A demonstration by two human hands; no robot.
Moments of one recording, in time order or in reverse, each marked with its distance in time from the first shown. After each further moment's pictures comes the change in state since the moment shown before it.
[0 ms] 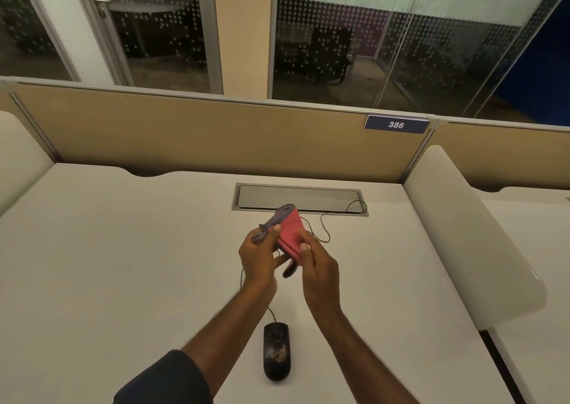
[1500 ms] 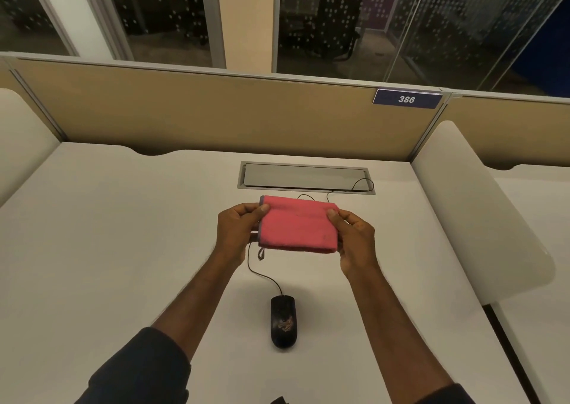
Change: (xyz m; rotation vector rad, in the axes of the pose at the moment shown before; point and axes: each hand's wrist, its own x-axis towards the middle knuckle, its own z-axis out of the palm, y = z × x) left_hand 0.027 0.031 -0.056 0.321 -0.199 0.116; right_hand 0.029 -0.005 -0.047 0.612 0.016 0.554
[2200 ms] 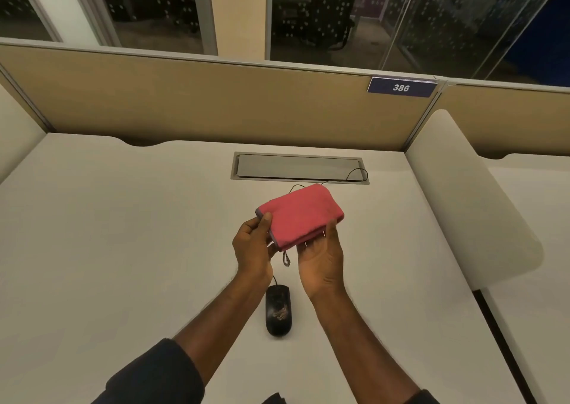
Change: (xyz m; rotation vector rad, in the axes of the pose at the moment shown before) left_hand -0.050 -0.034 0.049 -0.379 0.239 -0.175; right_hand -0.044 0.044 0.029 0.561 -0.135 0.075
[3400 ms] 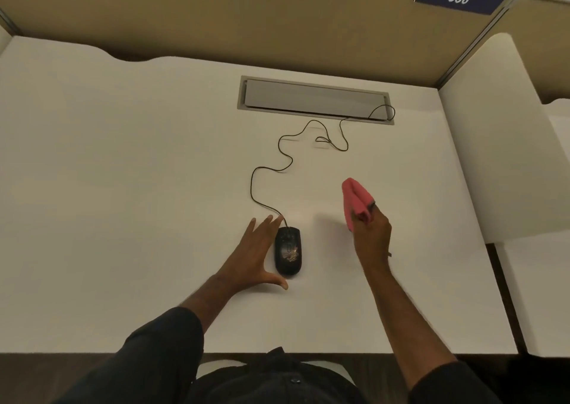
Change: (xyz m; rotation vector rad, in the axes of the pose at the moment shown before) left_hand 0.028 -0.107 -0.156 1.473 -0.889 0.635; right_hand 0.010 0.004 -0.124 -1.263 0.301 -0.262
